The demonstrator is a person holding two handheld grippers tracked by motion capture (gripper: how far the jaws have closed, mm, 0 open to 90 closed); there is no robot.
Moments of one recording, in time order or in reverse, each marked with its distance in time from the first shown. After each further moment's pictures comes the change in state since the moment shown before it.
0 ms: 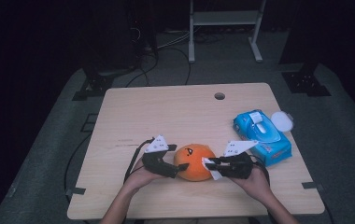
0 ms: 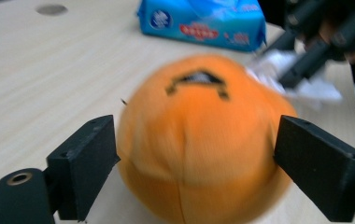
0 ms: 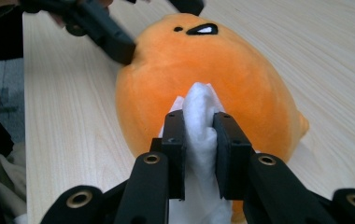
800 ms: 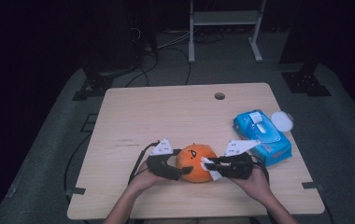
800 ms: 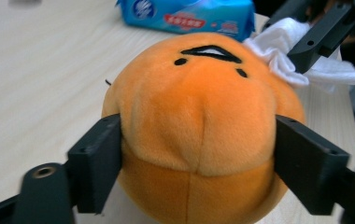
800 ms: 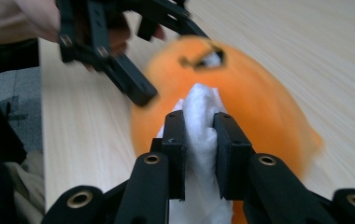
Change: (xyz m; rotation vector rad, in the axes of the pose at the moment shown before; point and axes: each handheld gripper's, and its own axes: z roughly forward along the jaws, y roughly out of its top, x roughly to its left) left arm -0.012 0.000 0.013 -0.010 -0.003 0.069; right arm 0.012 0.012 -0.002 -0.037 0.027 -0.017
